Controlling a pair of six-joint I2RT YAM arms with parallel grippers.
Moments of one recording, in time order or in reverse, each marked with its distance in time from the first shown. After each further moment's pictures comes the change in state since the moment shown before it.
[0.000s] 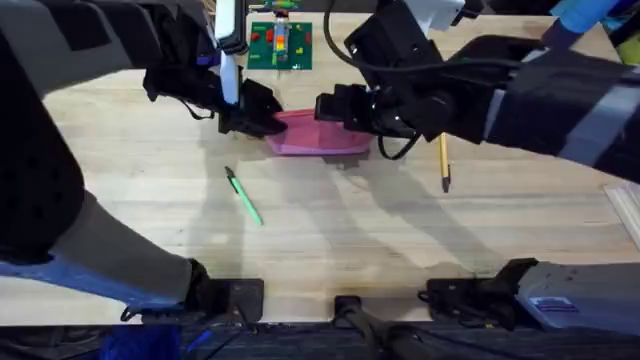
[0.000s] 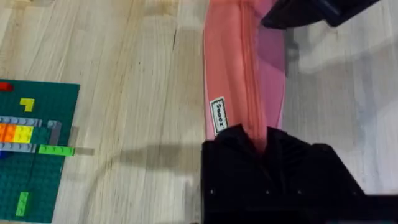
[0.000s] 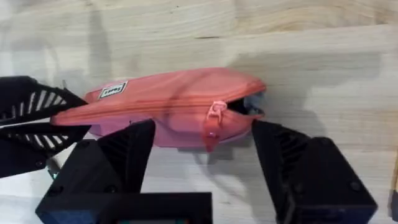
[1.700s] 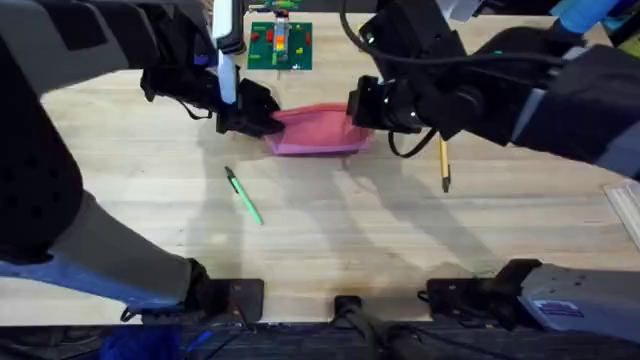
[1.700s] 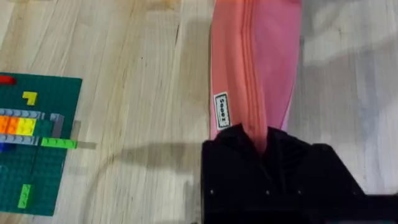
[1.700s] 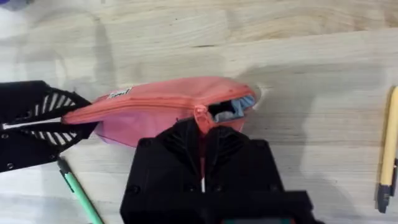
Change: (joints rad) left arm 0.009 0.000 0.000 0.000 -0.006 0.000; right arm -0.013 -0.070 0.000 -0.028 0.013 -0.005
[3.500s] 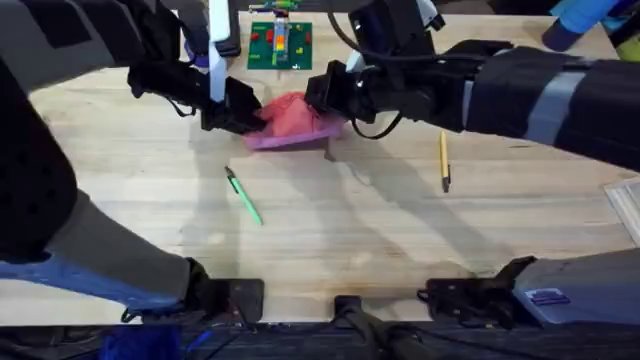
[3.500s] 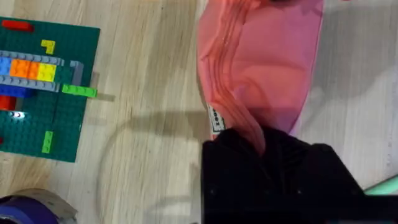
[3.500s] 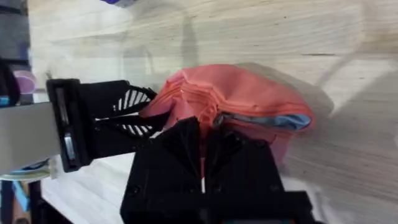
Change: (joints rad) left arm 0.049 0.000 0.013 0.019 -0.127 0.000; right arm -0.047 0.162 -0.004 0.380 -0.394 0.092
